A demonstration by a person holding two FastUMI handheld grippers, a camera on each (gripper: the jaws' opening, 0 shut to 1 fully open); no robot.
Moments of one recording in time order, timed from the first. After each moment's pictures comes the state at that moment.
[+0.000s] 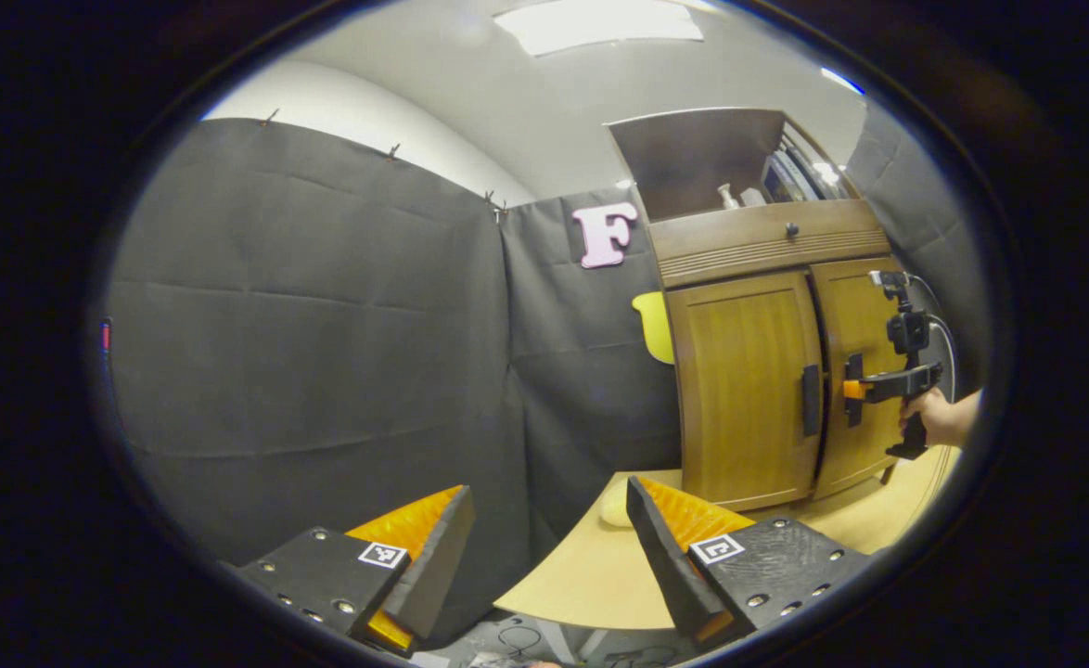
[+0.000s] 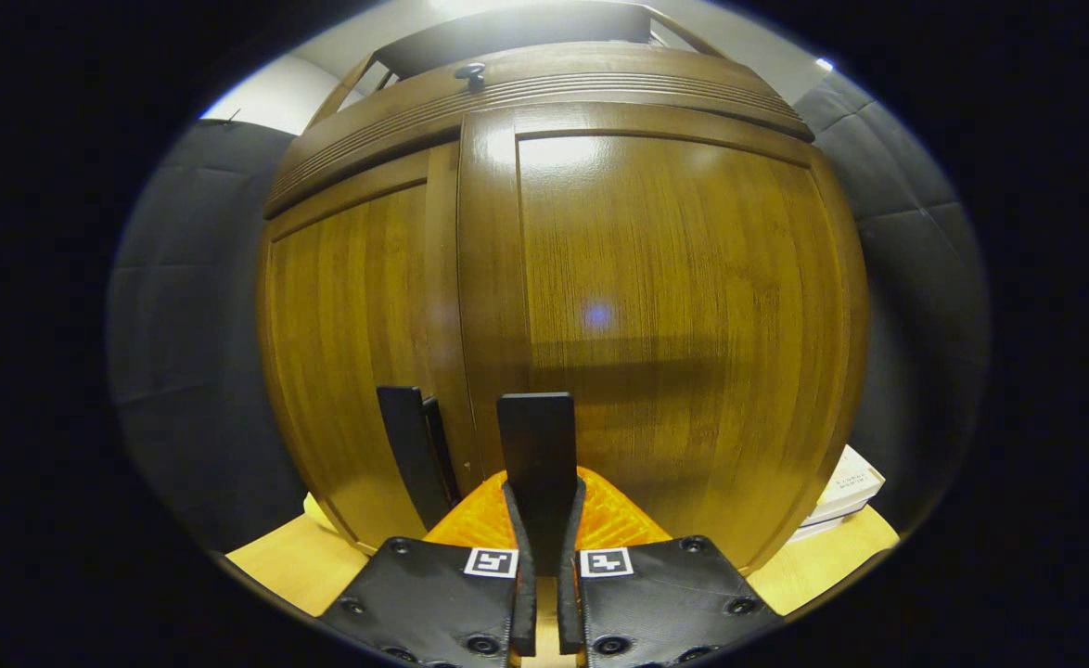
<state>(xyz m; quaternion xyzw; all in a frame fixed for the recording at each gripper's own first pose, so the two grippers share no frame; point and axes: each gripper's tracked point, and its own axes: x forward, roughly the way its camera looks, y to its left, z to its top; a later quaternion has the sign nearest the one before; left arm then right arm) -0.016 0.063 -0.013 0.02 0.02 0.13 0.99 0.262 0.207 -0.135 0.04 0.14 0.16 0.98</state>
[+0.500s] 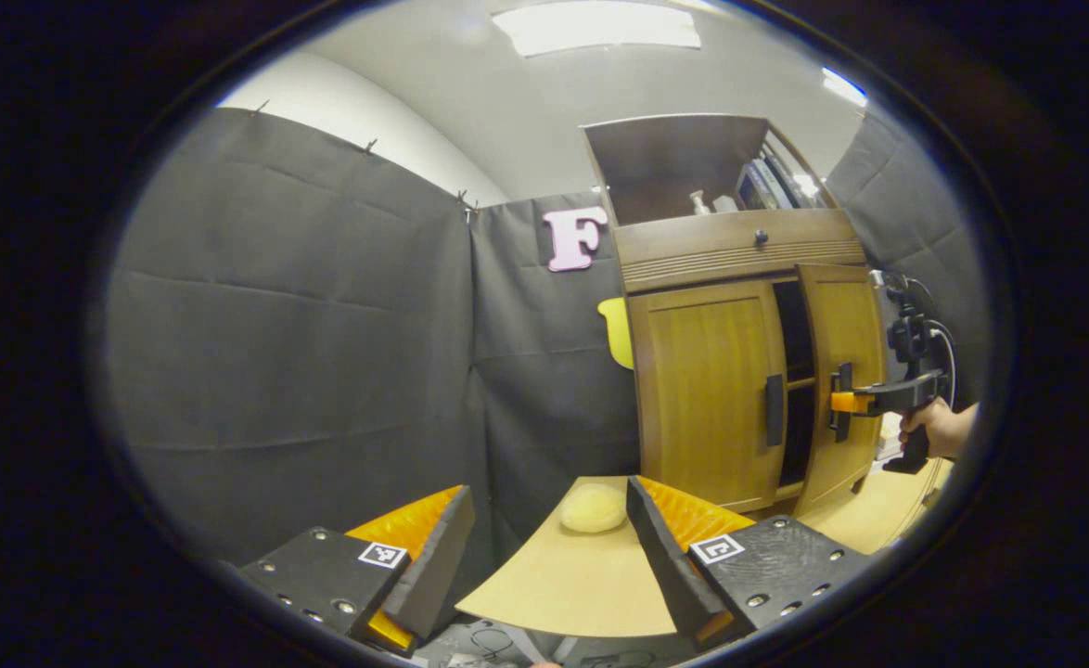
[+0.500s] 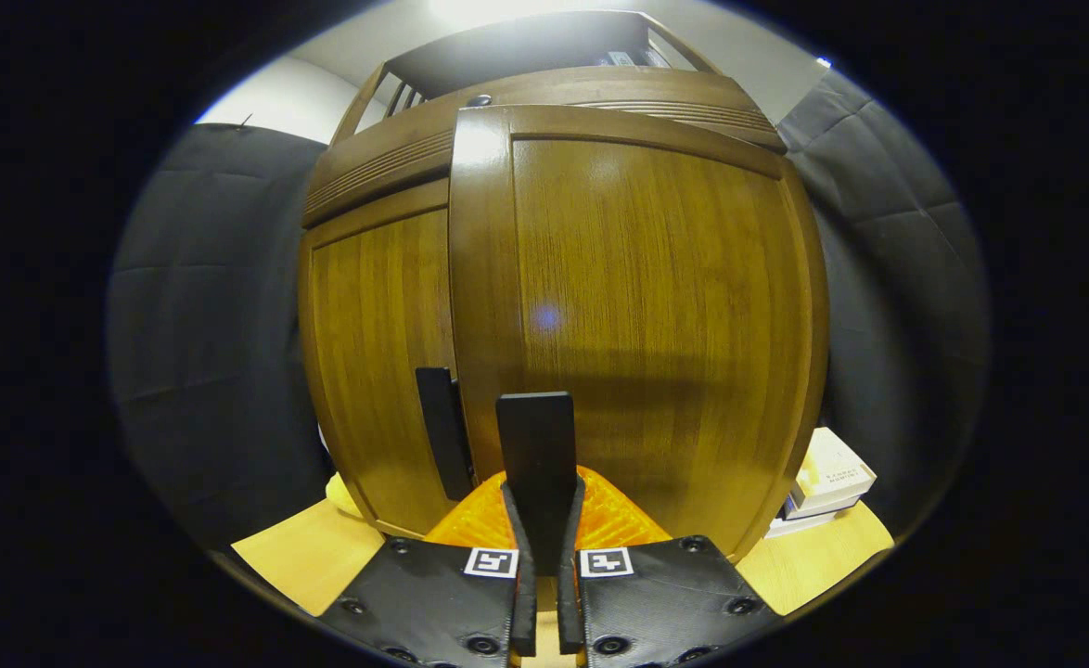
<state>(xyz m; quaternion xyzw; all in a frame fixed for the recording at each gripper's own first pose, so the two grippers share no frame) -0.011 0.058 -0.028 0.01 0.02 0.07 1.00 0.212 0.181 -0.127 0.04 0.14 0.19 0.97</state>
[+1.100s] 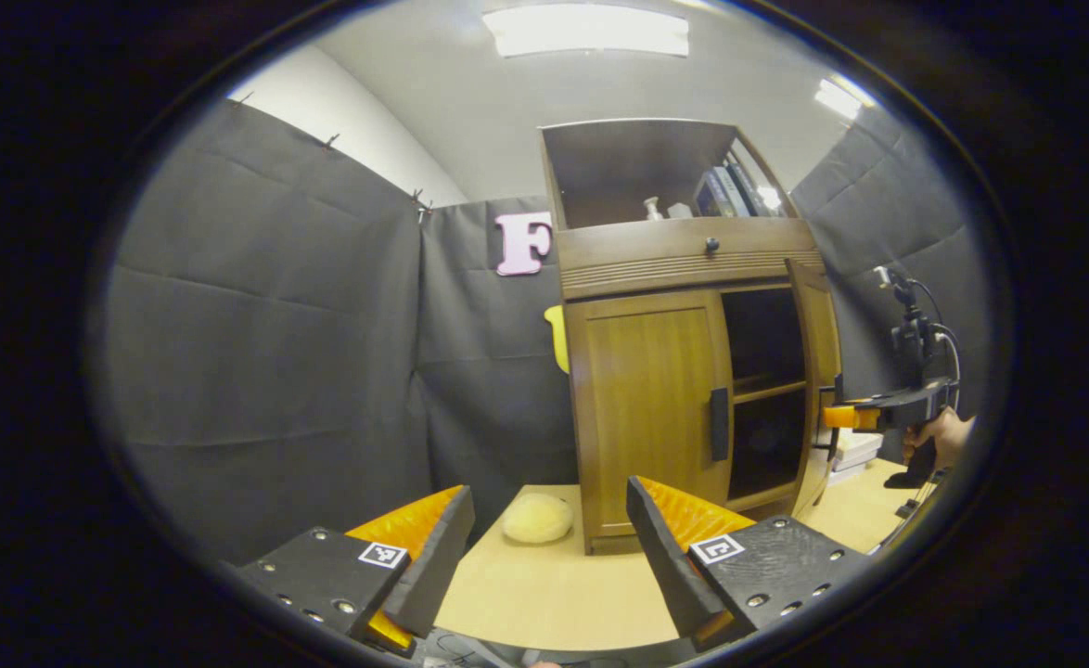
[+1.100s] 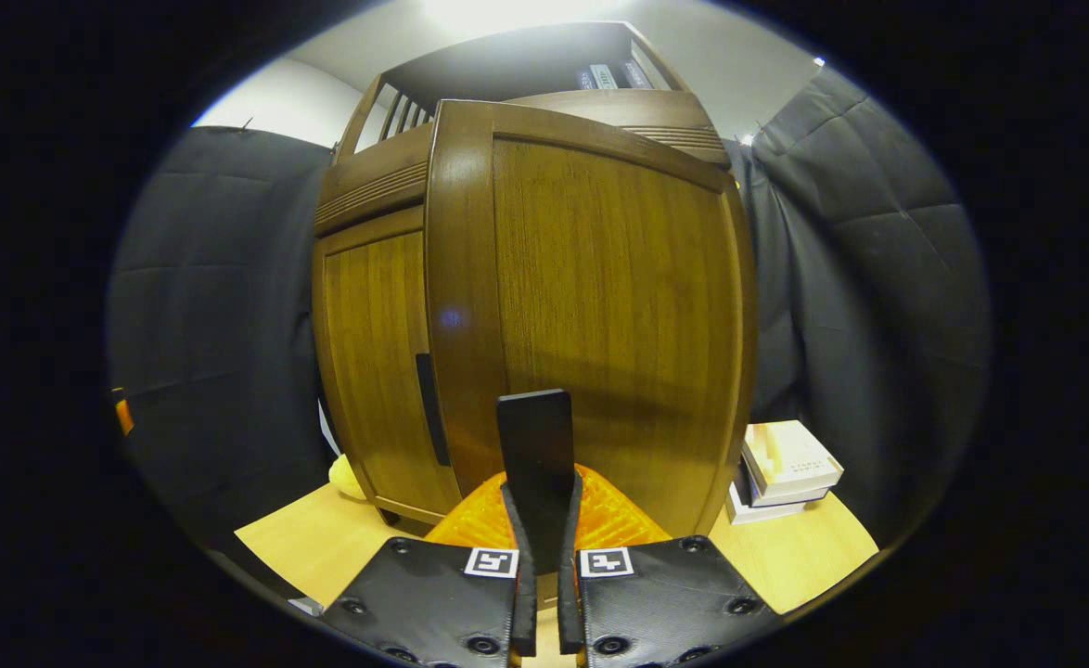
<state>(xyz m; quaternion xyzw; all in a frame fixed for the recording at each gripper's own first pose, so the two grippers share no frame) -0.015 0.042 -0.023 -0.01 0.01 -0.02 1.00 0.163 0.129 -0.118 0.04 0.14 0.17 0.97</state>
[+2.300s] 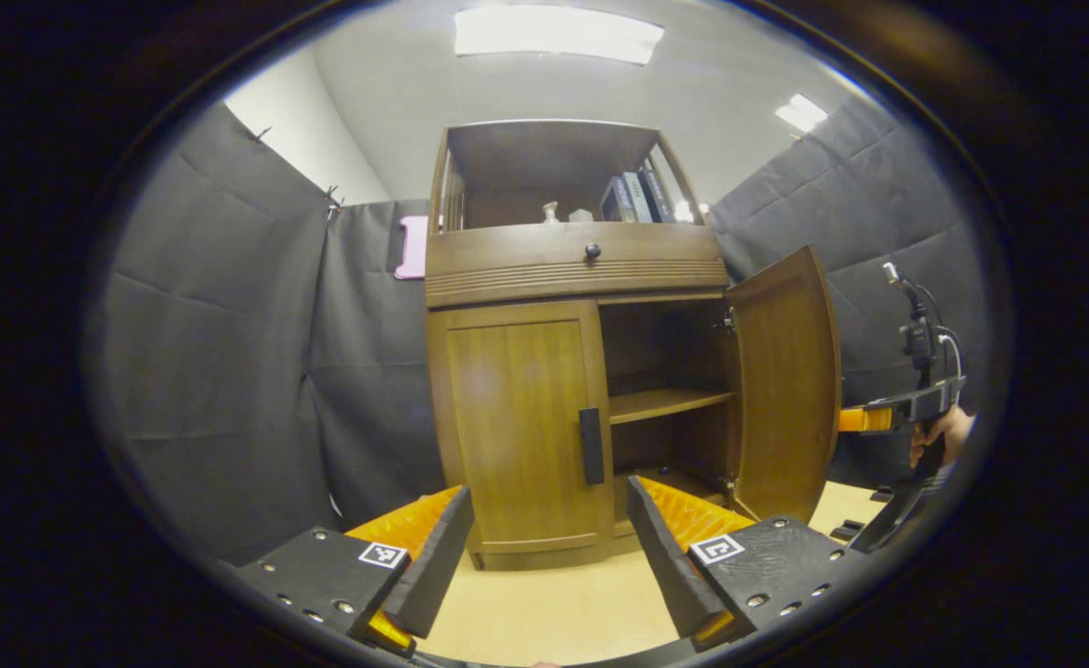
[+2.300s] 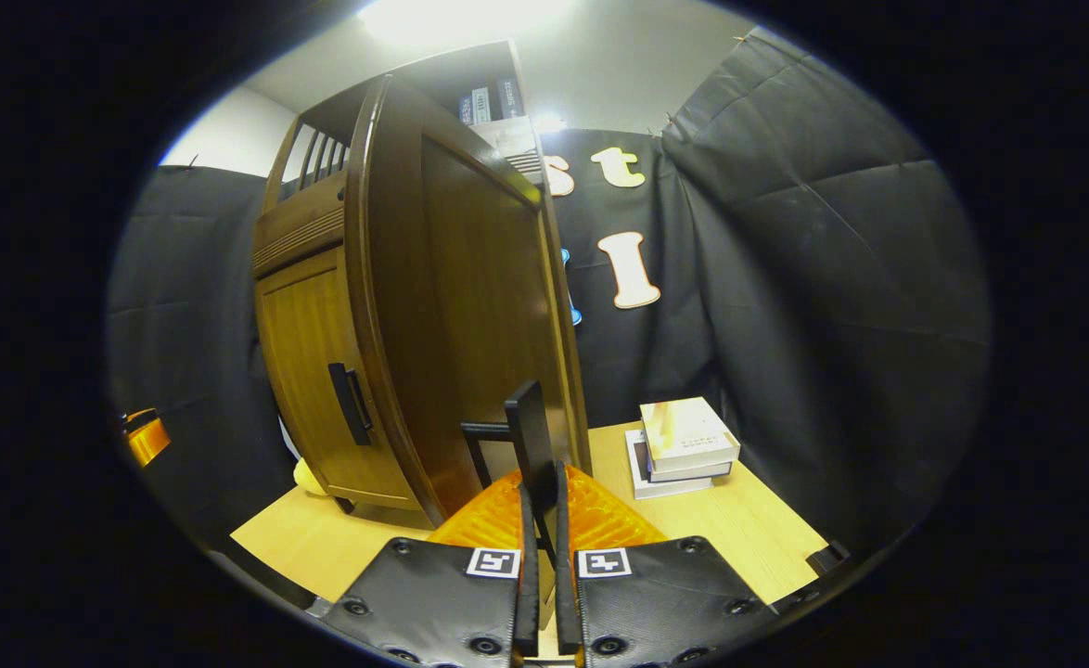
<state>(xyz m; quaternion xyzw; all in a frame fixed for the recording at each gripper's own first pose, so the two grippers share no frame) 0.002 0.013 -0.026 -0.02 -0.01 -0.15 0.99 0.120 -0.033 -0.116 0.08 0.16 0.08 0.98</state>
